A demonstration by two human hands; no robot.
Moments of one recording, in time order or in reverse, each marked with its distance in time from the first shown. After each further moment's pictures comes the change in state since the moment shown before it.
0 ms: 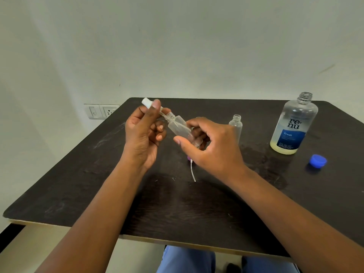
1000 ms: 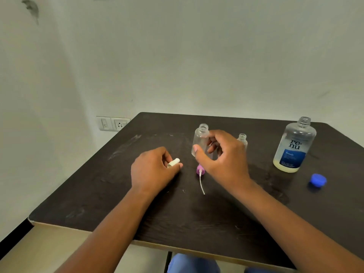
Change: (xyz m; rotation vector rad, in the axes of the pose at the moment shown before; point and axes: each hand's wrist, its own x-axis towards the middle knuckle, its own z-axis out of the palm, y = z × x) left_hand -0.024 -0.009 -0.035 1.552 0.126 0.097; right_hand 0.006 -0.003 0.000 -0.065 0.055 0.078
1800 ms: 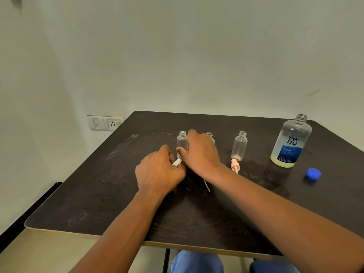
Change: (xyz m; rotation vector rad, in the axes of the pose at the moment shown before) left_hand -0.006 0.003 0.004 0.023 -0.013 0.000; right_hand 0.024 -0.014 0.068 -0.526 -0.407 0.226
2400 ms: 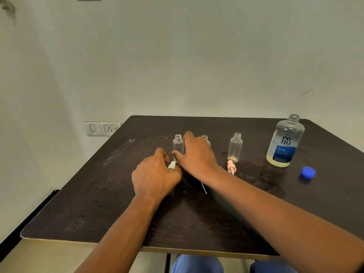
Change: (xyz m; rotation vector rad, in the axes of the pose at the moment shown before) left_hand 0.002 -0.002 0.000 0.009 -0.016 0.022; right_hand -0.005 -0.002 -0.009 0.059 -0.017 0.015
